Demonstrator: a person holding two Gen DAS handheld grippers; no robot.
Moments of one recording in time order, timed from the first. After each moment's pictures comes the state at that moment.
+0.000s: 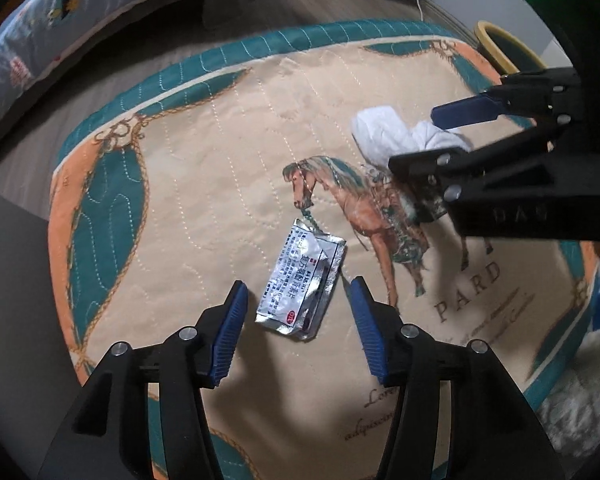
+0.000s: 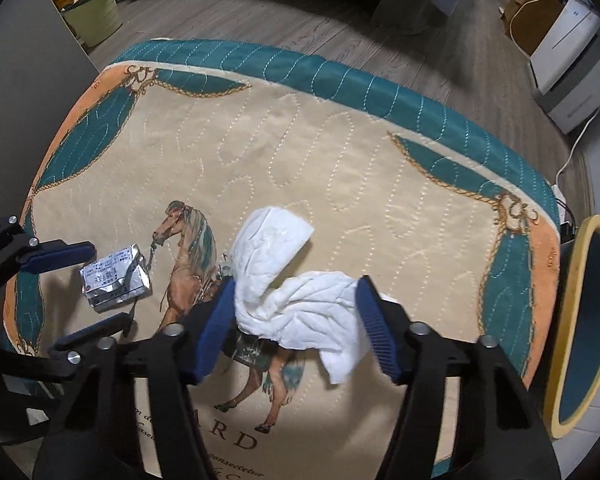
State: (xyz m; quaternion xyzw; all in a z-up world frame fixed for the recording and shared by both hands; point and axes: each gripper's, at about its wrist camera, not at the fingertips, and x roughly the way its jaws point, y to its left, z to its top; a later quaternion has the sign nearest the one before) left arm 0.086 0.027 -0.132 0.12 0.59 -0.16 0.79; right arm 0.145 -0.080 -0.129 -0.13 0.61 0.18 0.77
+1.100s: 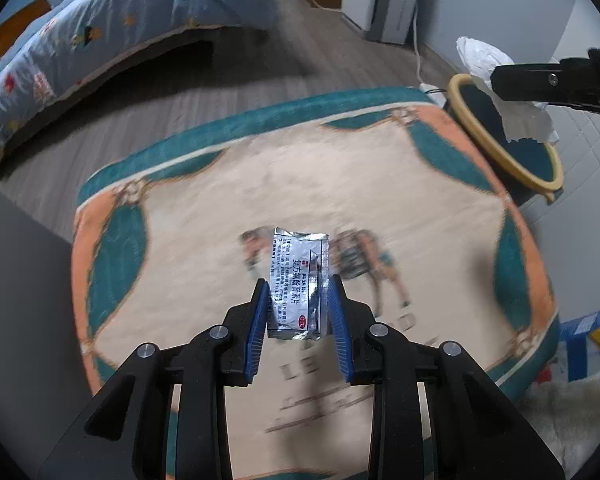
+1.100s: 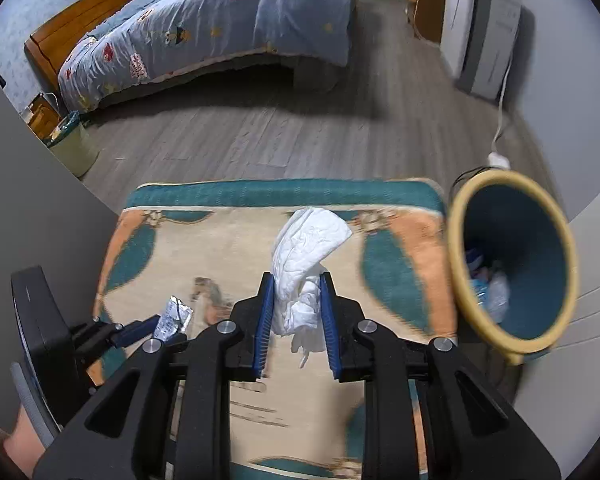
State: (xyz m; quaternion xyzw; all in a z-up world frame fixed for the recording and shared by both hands) left arm 0.070 -0.021 -0.066 0.09 0.53 -0.14 0.83; right arm 0.107 -0.179 0.019 0.03 0.52 0.09 0.85
